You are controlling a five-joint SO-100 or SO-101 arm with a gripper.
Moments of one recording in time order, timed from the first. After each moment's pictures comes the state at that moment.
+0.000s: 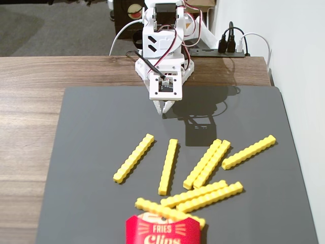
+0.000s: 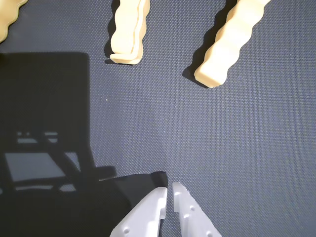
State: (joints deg) arm -0.4 188.4 175.4 76.8 -89.5
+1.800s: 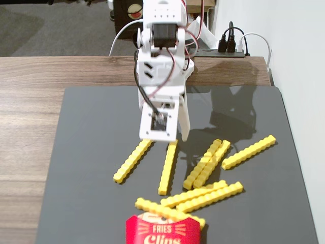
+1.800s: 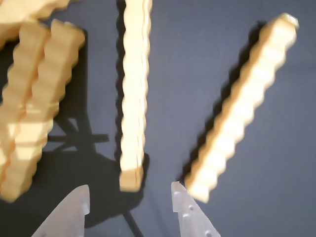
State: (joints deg) arm 0.4 114.2 132.2 54.1 -85.3
